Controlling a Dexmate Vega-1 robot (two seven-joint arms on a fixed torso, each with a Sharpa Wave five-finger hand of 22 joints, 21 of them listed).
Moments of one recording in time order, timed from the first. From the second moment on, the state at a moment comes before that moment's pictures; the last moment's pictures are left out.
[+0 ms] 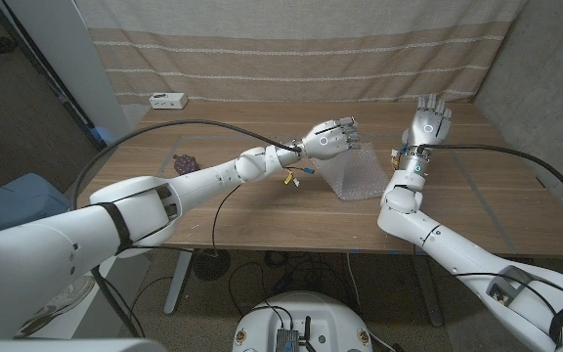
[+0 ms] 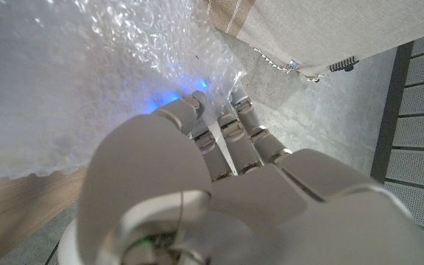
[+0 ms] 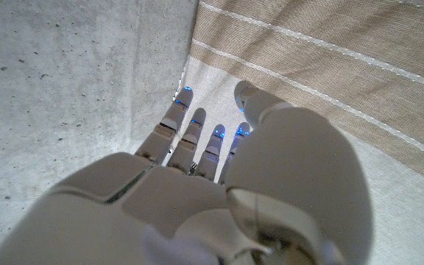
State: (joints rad) left arm 0.16 0.29 1.22 -0.89 1.53 -0.05 1.12; left_hand 1.15 0.17 0.64 -0.17 0.19 0.91 -0.21 0.20 0.21 0.88 -0.21 0.22 0.26 0.81 -0.09 0.20 0.18 0.35 -0.04 1.10 0.18; right arm -0.71 -0.50 -0.70 -1.51 -0.68 -1.07 -0.92; right_hand 1.07 0.07 0.59 -0.10 0.17 0.43 -0.14 0.21 0.20 0.32 -0.08 0.21 0.21 0.35 -0.04 0.26 0.27 0.46 0.01 0.33 0.18
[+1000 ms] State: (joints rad) left arm 0.11 0.06 1.28 -0.63 1.51 -0.19 1.12; left_hand 1.15 0.17 0.64 -0.17 0.19 0.91 -0.21 0.20 0.21 0.88 -0.21 0.22 0.26 0.81 -0.09 0.20 0.18 0.34 -0.04 1.11 0.17; right arm -0.82 -0.56 -0.60 -1.71 -0.63 -1.05 -0.98; right_hand 1.05 0.07 0.59 -0.10 0.17 0.44 -0.14 0.21 0.20 0.32 -0.08 0.21 0.21 0.36 -0.04 0.26 0.27 0.46 0.02 0.33 0.18
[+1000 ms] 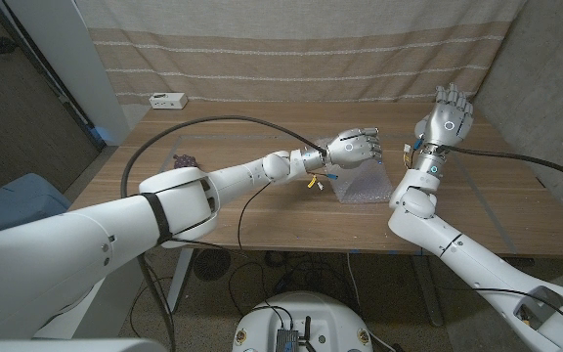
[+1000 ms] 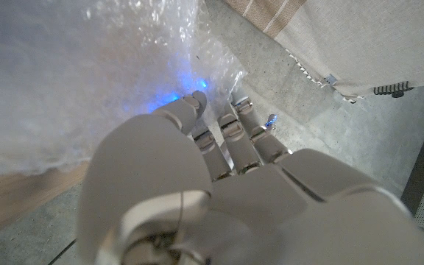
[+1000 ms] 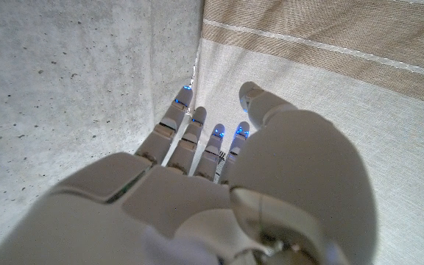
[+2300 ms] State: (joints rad) left arm 0.15 0.12 1.28 -0.75 1.33 -0.16 1.09; left_hand 0.65 0.14 0.42 -0.03 0.20 0.43 -0.14 0.22 0.19 0.46 -0.08 0.24 0.22 0.48 -0.05 0.21 0.18 0.16 0.07 0.88 0.17; right arm -0.84 -0.58 -0.61 -1.76 -0.61 -0.97 -0.96; right_hand 0.96 0.07 0.57 -0.09 0.17 0.48 -0.12 0.21 0.20 0.37 -0.06 0.22 0.21 0.41 -0.04 0.27 0.27 0.50 0.02 0.33 0.18
